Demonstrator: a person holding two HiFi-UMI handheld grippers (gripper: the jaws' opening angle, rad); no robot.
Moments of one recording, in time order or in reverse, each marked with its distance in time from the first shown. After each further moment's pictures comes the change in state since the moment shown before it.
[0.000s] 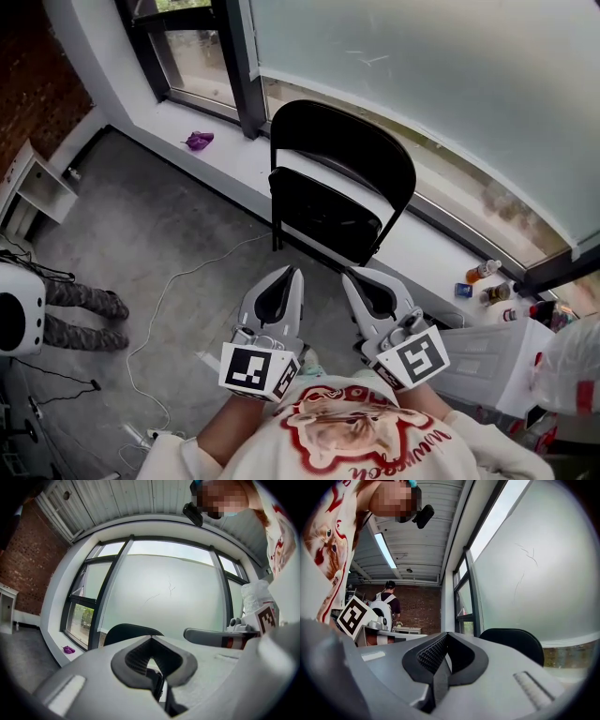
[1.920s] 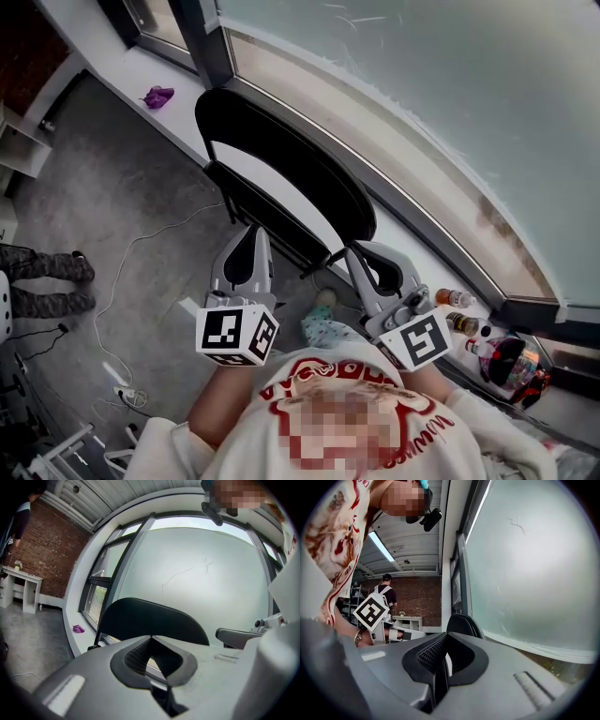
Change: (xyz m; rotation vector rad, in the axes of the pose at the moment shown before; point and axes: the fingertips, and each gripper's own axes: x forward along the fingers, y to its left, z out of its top) left arm 0.239 0.035 -0.081 -0.154 0.118 0.314; right arm 0.044 -0.263 -0.055 0.012 0.132 0.093
